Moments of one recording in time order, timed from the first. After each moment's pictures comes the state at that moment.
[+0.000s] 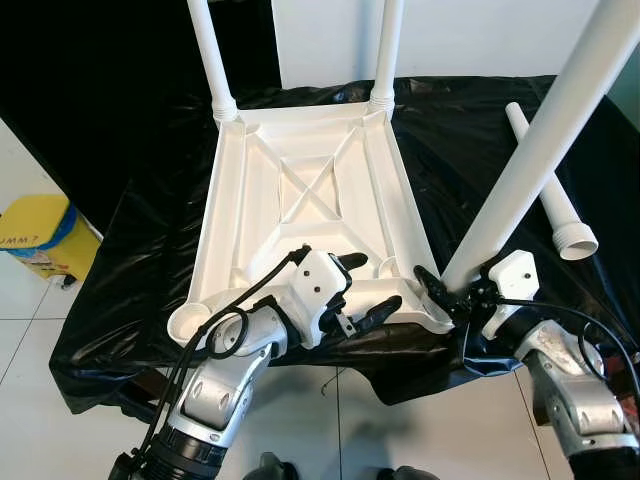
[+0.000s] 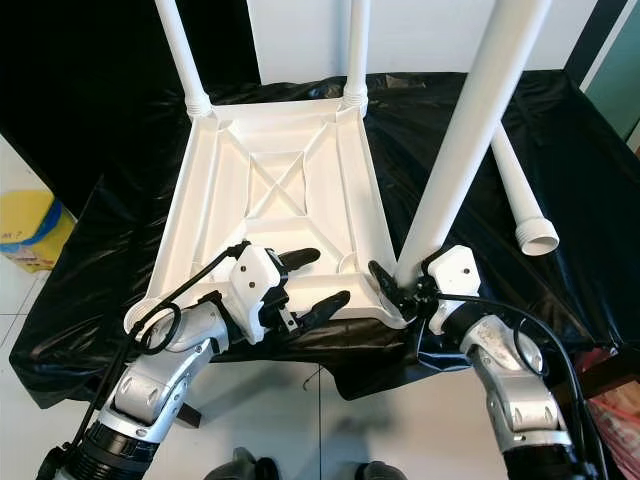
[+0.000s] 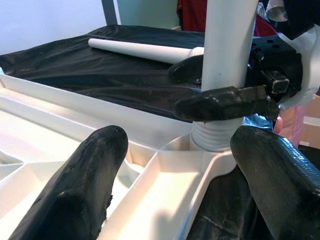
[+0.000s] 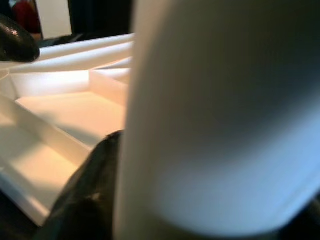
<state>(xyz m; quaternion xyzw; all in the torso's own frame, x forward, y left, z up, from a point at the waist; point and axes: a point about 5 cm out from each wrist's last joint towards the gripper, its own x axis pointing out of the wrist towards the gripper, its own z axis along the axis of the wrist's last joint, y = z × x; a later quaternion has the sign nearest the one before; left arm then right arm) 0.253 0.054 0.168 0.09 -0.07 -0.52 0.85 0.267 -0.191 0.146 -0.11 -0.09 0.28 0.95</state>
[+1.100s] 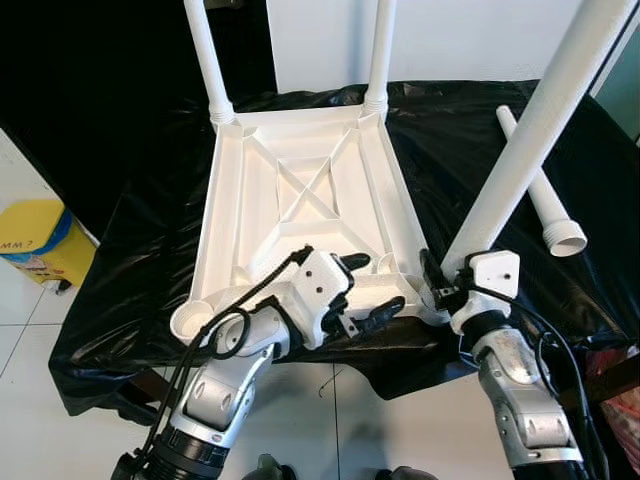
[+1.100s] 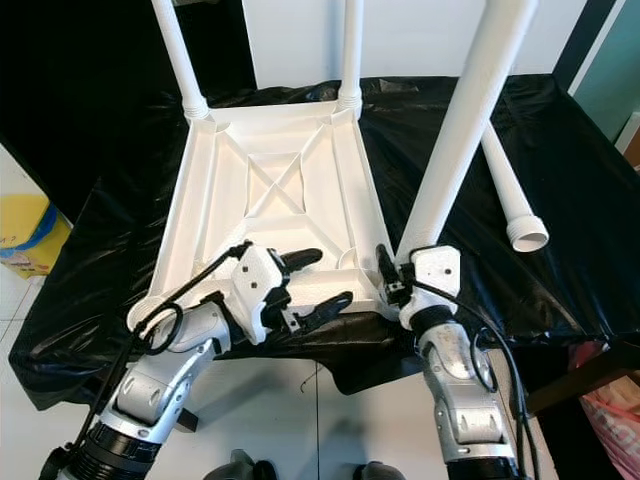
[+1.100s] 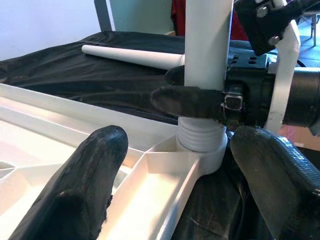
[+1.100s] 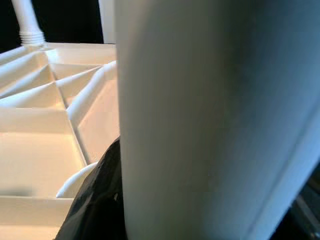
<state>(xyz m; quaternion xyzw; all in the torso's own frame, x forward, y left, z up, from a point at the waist) 0.252 0.052 0.168 0.09 -0.07 -0.52 0.85 0.268 -0.159 0.134 -0.02 -0.06 0.01 1.00</state>
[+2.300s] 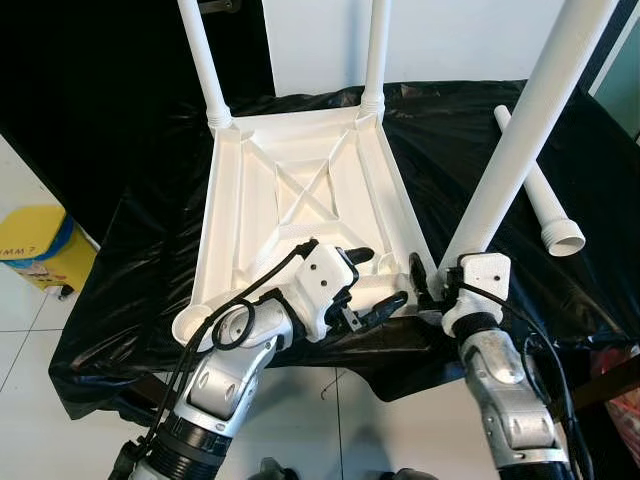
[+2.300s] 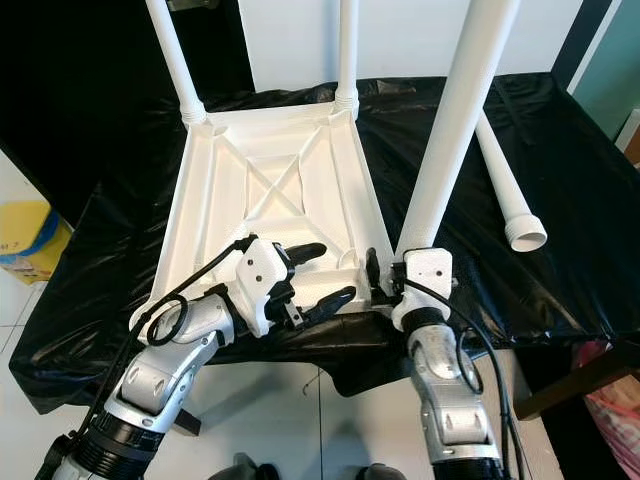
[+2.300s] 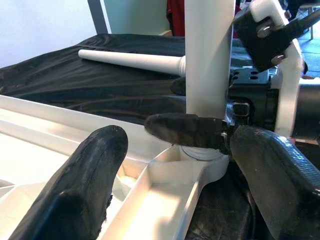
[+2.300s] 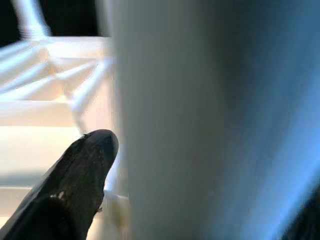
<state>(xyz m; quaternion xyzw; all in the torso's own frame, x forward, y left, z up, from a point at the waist) 0.259 0.048 0.172 0.10 -0.08 -0.53 0.84 0.268 -0.154 0.136 -0.02 -0.07 0.08 0.99</state>
